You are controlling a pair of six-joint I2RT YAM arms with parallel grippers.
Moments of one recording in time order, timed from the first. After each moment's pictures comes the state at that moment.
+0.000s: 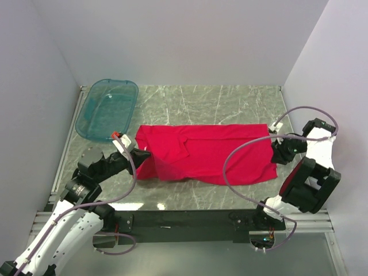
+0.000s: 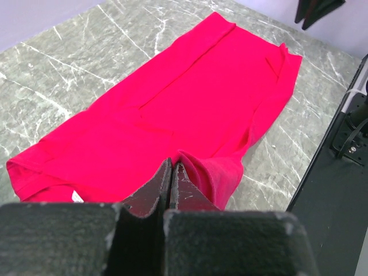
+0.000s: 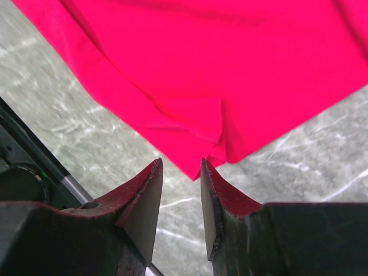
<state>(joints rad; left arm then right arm) -0.47 0.50 0.61 -0.25 0.43 -0.02 -0.58 1.45 1.13 -1.29 -0.59 -1.47</state>
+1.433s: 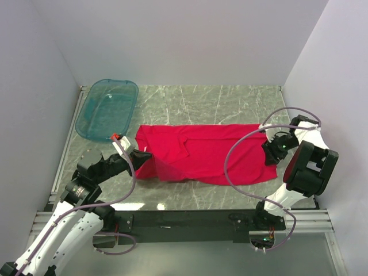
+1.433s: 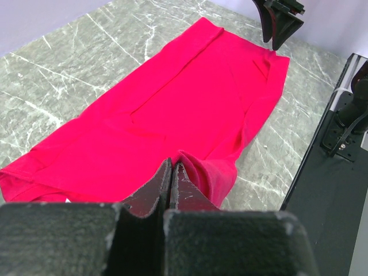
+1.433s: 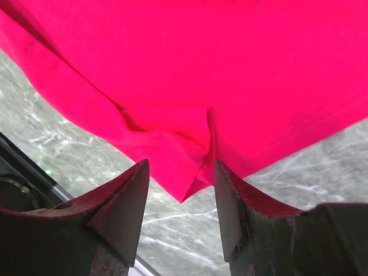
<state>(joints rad) -0.47 0.48 0.59 -0.23 0.48 -0.02 -0.44 1.64 1.14 -1.14 -0.45 -1.23</state>
